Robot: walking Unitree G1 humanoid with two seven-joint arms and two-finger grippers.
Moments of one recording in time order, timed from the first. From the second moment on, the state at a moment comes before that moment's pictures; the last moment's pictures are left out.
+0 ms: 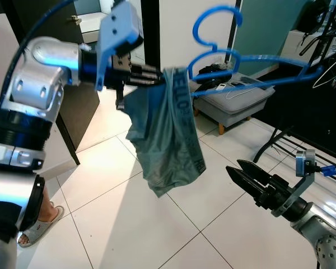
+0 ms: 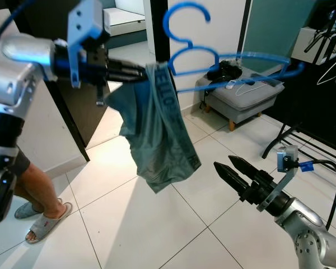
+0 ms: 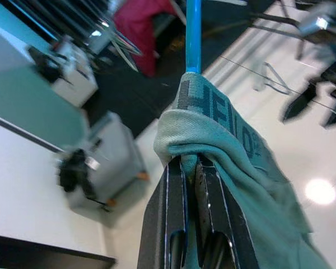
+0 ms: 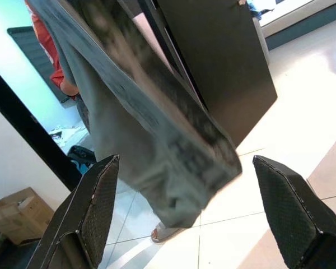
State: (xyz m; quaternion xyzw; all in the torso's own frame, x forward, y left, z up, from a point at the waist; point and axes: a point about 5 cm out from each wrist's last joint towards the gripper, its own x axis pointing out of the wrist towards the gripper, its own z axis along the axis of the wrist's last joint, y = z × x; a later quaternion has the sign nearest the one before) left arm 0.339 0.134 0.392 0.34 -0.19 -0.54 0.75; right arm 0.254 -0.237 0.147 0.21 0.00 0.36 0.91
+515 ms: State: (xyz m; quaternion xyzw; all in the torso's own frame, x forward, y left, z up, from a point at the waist) left arm 0.334 0.132 0.407 0.33 -0.23 -0.54 0.74; right arm 0.254 -0.231 0.147 0.23 -0.01 0.36 0.90
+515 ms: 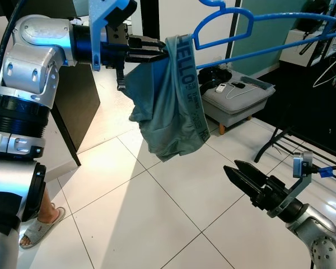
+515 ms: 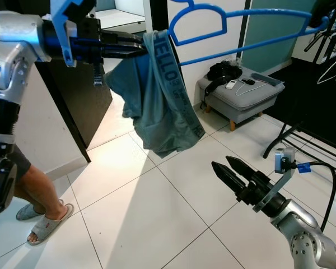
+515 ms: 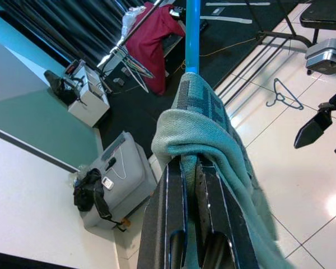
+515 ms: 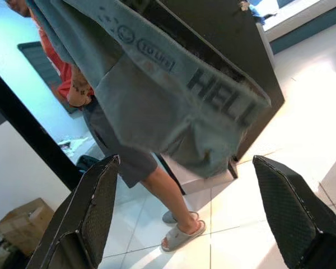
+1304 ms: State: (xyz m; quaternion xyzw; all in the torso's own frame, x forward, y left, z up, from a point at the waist) left arm 0.337 0.131 0.404 0.32 -0.23 -0.54 0.74; right arm 0.258 -0.223 0.153 0.25 -0.03 0.37 0.89
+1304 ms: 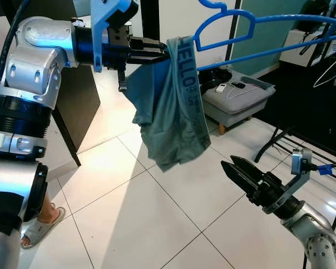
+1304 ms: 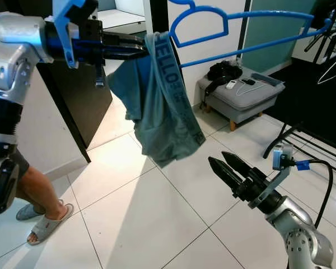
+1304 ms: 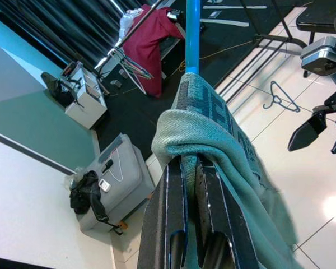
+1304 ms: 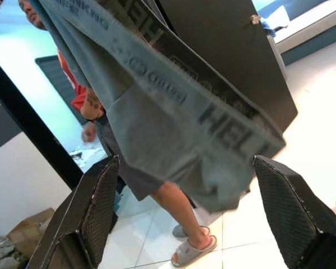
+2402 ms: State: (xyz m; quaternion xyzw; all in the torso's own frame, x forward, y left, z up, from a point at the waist) left arm 0.319 0.121 0.428 0.32 -0.28 -0.55 0.72; right arm 0.262 -0.223 0.152 0.26 -0.04 0.36 0.90
